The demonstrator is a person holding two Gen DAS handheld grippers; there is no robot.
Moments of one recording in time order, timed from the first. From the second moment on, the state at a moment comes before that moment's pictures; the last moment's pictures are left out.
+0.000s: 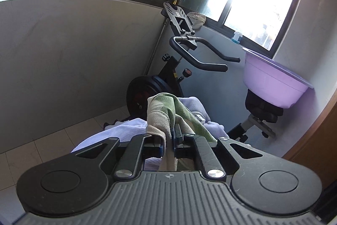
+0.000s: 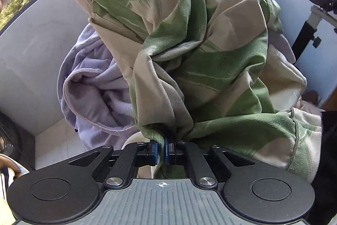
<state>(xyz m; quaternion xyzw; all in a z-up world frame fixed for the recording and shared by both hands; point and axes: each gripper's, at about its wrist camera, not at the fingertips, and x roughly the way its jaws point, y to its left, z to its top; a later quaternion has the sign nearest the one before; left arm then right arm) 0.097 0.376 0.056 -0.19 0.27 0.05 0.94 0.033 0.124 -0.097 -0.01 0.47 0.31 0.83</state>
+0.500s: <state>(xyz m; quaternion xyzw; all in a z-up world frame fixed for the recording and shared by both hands) 0.122 0.353 0.053 -0.14 0.33 0.04 0.93 0.029 0.095 -0.053 0.05 0.42 0.28 0.86</state>
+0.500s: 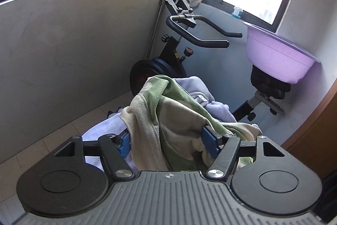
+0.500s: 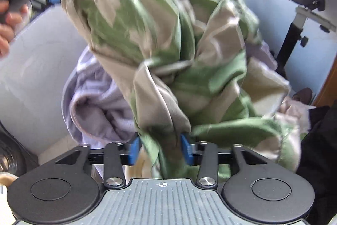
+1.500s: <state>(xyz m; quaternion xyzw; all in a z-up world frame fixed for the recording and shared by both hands) 0.157 0.295 0.050 -0.06 0.36 -0.02 0.93 0.039 0.074 -0.107 0.02 0.45 0.16 0.88</state>
